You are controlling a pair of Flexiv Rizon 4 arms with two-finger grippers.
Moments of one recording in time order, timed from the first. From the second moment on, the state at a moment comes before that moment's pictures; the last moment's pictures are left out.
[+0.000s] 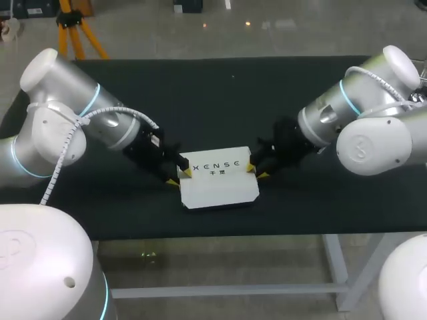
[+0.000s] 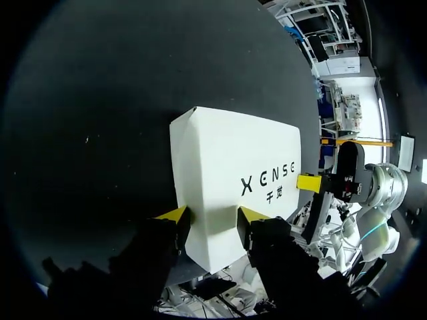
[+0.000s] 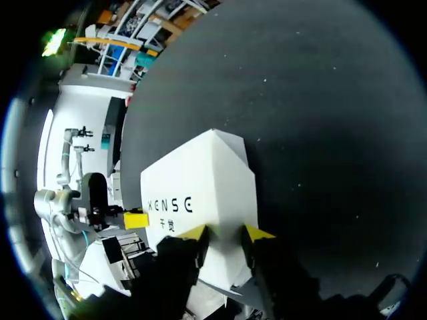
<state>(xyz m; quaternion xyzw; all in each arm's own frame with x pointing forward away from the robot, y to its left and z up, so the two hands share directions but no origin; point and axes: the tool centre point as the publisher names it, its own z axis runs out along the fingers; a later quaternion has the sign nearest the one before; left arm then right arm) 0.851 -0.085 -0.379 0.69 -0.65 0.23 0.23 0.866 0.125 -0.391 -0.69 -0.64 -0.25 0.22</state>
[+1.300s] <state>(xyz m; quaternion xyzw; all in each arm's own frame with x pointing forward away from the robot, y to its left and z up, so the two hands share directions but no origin) 0.855 -0.084 -0.381 0.69 -0.66 0.22 0.22 0.872 0.126 -0.392 -0.68 -0.65 -0.24 0.26</state>
